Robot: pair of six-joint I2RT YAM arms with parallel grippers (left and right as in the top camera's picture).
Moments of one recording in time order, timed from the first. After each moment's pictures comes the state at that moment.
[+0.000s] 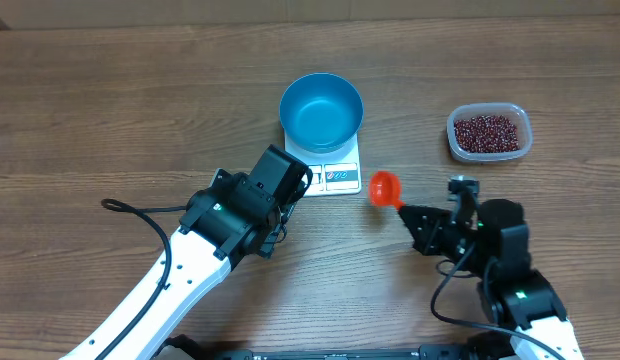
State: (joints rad) left arm -0.63 1.30 1.13 -1.00 -0.16 -1.70; right arm 0.17 0.77 0.42 -0.28 -0.47 0.54
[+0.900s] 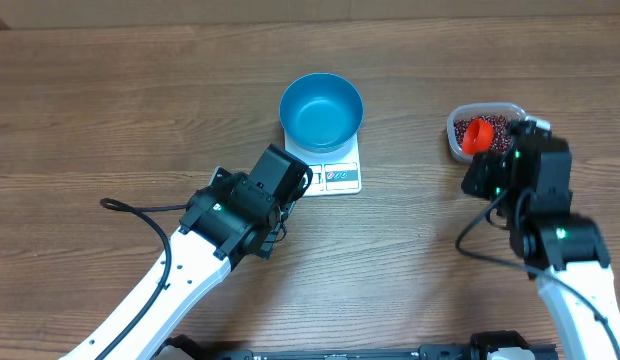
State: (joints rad) left arm -0.63 1.30 1.13 -0.99 -0.17 -1.70; right arm 0.05 1.06 0.93 -0.64 0.04 0.36
